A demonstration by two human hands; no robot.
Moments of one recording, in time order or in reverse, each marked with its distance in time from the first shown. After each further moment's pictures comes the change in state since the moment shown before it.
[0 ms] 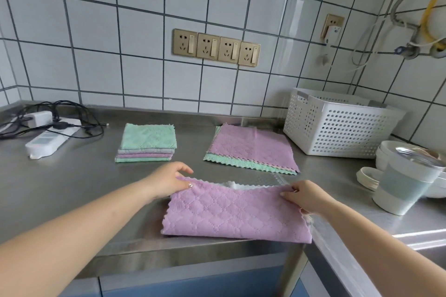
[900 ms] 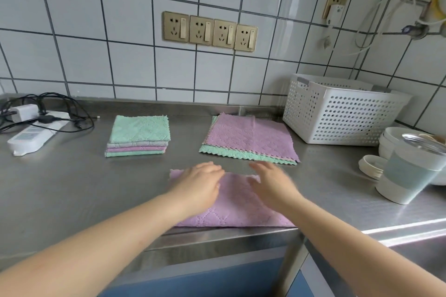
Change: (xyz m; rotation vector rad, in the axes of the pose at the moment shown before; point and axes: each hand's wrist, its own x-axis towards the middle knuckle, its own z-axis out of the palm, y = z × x) left_hand 0.003 0.036 0.064 0.590 0.093 0.452; right_hand -0.001 -0.050 0.047 -0.206 0.190 -0.407
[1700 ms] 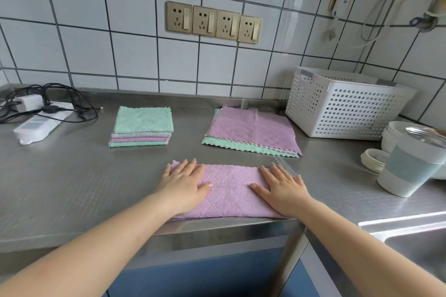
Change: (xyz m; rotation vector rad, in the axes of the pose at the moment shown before) left_hand -0.024 -0.021 0.012 0.082 -0.284 -0.324; right_hand -0.017 0.032 0.016 -0.263 -0.250 0.107
